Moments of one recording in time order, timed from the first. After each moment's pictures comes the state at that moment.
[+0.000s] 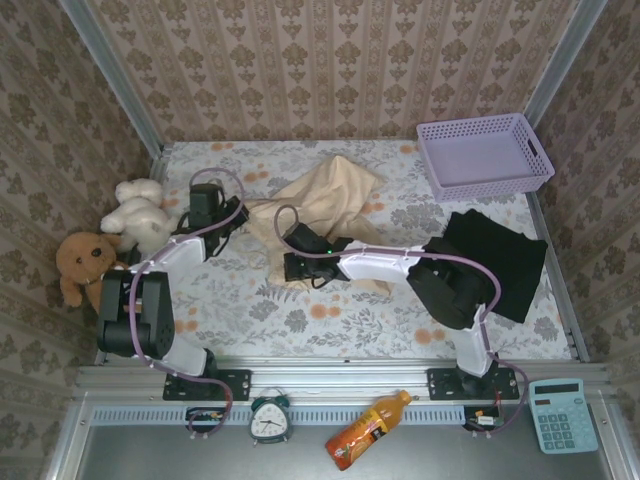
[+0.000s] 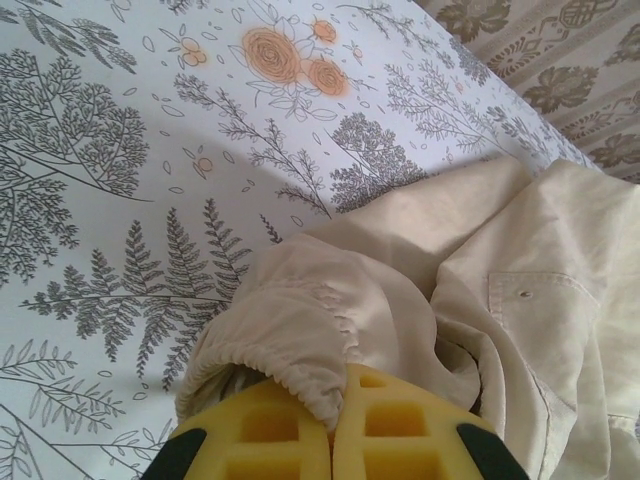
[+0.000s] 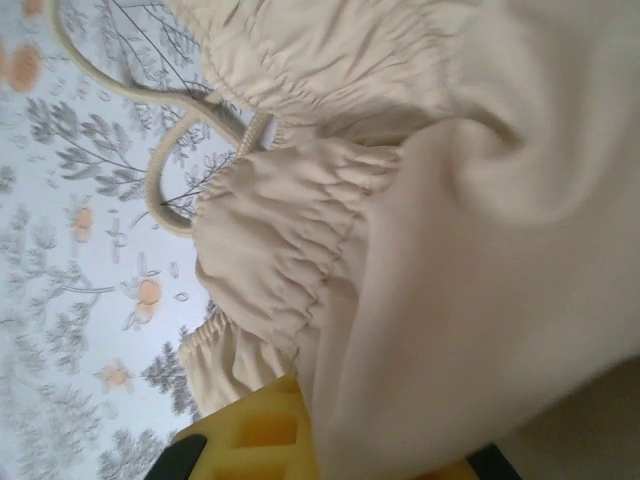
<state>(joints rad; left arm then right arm) -0.13 1.50 0.83 0.04 0.19 -0.63 0.89 1.96 1.32 -0.25 0.00 0.72</state>
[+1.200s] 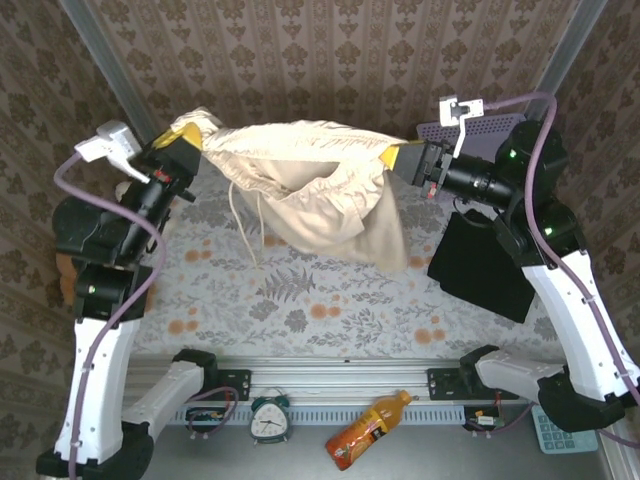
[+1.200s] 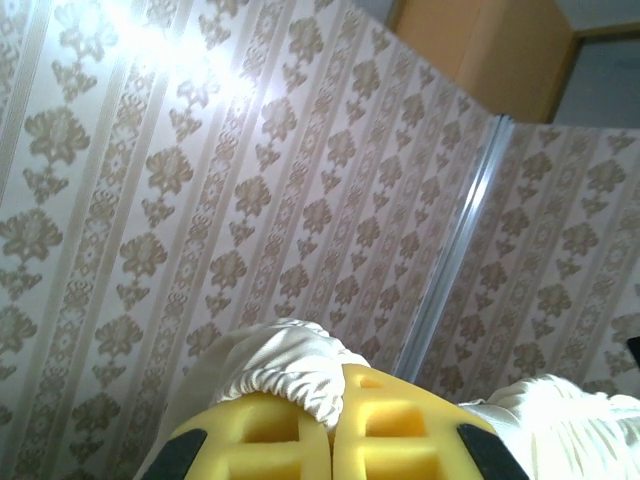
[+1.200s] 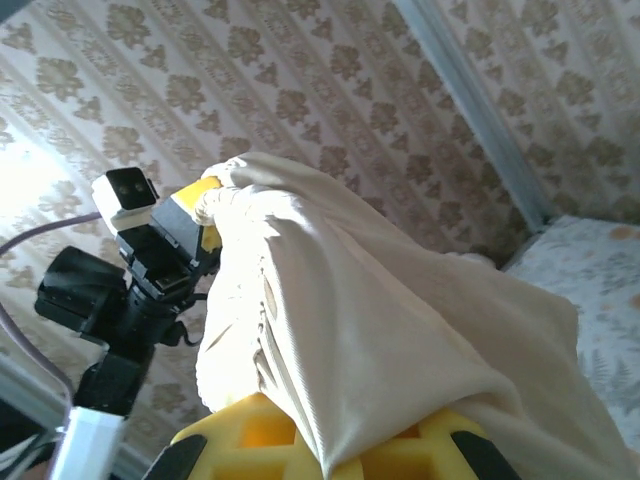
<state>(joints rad) -0.25 0.83 1.33 -0.11 0.33 -0.49 0.37 1.12 1.59 -0.39 -0.72 0.68</state>
